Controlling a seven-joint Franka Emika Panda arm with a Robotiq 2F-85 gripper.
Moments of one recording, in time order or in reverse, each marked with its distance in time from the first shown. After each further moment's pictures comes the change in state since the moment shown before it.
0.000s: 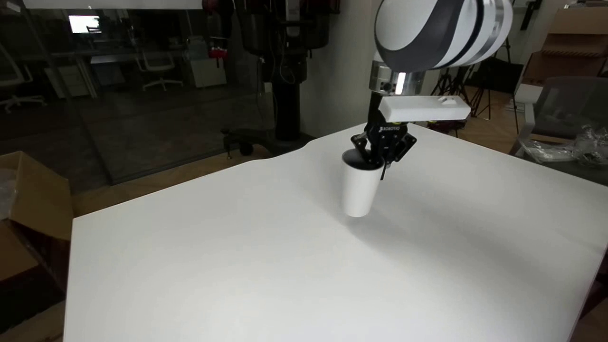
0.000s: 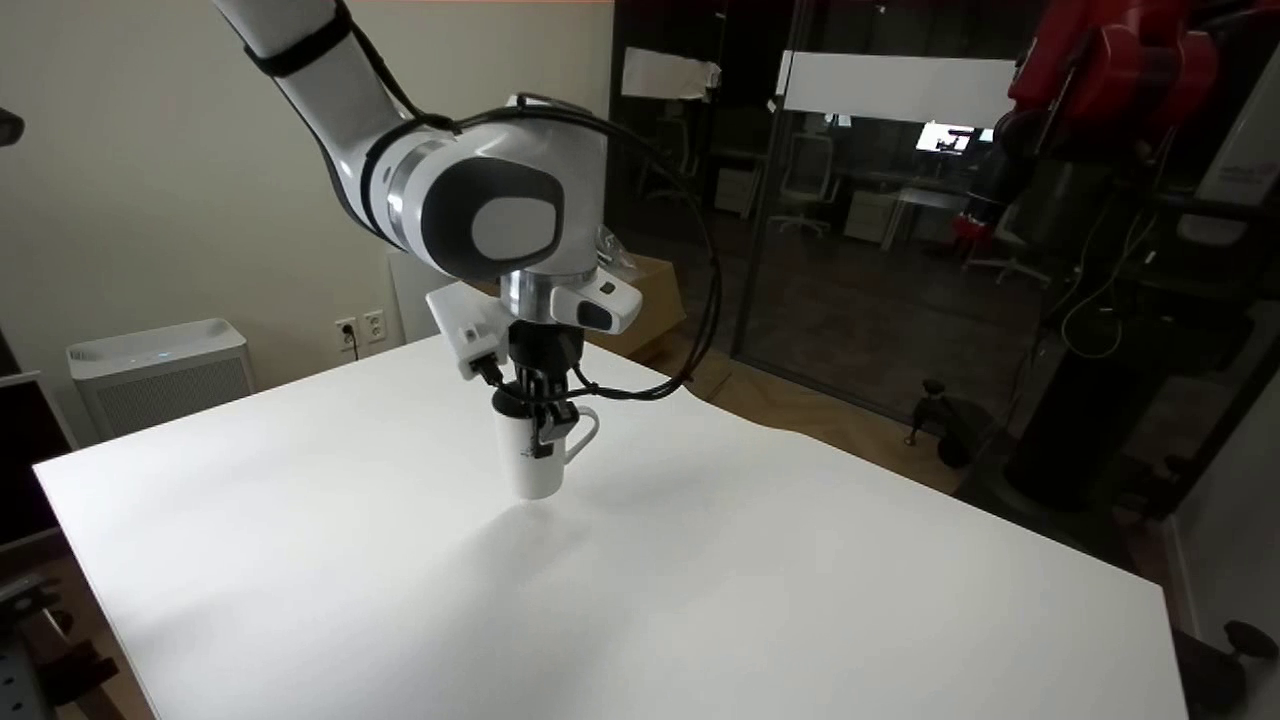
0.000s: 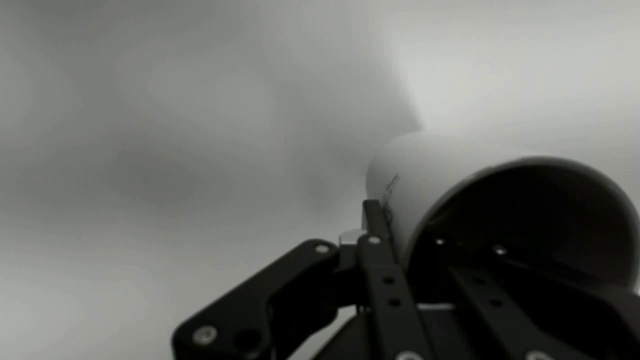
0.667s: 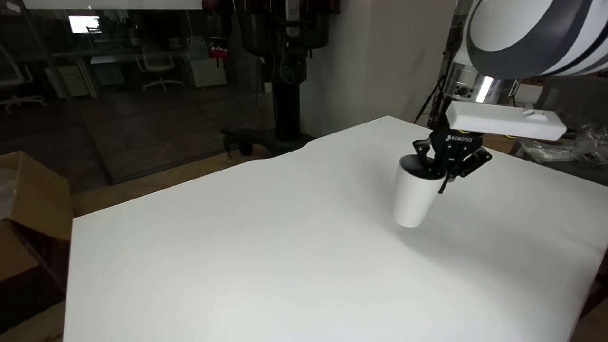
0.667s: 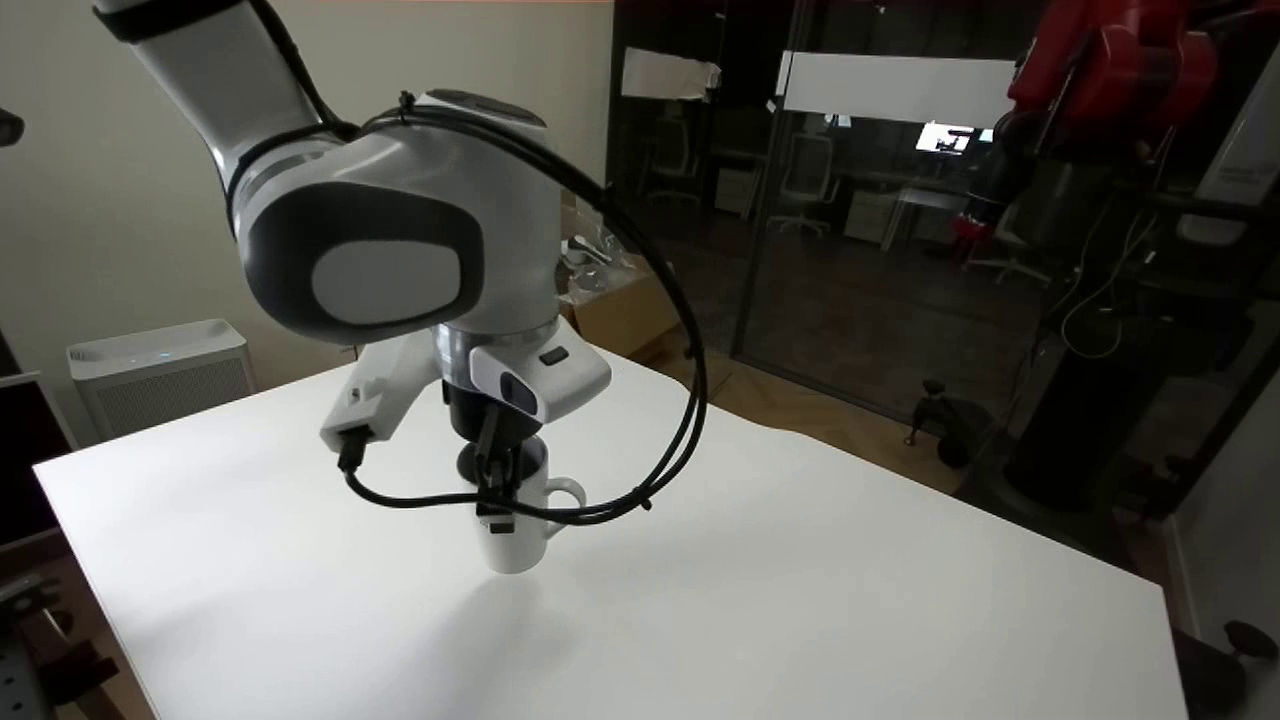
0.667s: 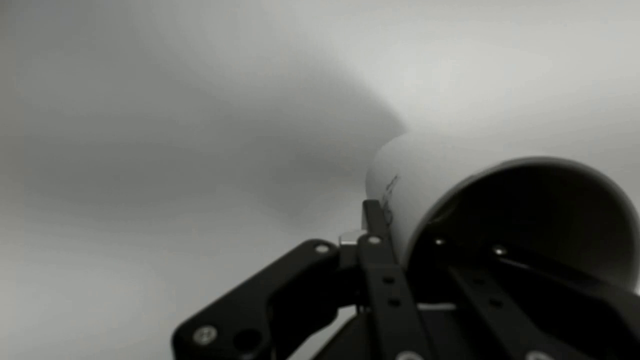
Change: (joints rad) arm -0.040 -0.219 -0.062 -0.366 0.103 0.168 0.138
